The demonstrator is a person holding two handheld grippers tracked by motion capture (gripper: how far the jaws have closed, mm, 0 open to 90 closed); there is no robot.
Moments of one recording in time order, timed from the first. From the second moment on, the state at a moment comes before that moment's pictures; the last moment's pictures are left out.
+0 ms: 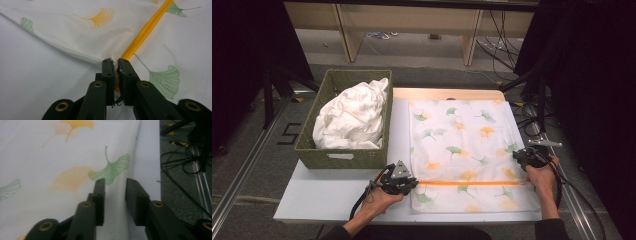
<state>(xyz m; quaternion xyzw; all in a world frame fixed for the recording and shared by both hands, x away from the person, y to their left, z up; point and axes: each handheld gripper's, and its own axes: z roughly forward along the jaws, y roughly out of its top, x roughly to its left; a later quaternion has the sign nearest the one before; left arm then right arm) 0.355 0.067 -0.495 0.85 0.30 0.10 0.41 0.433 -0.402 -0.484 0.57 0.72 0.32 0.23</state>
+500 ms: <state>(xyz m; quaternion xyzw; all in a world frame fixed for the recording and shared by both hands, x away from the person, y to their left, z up) 0.356 0.100 -0.486 0.86 0.32 0.12 0.39 0.436 -0.371 -0.485 0.51 0.76 0.34 0.22</state>
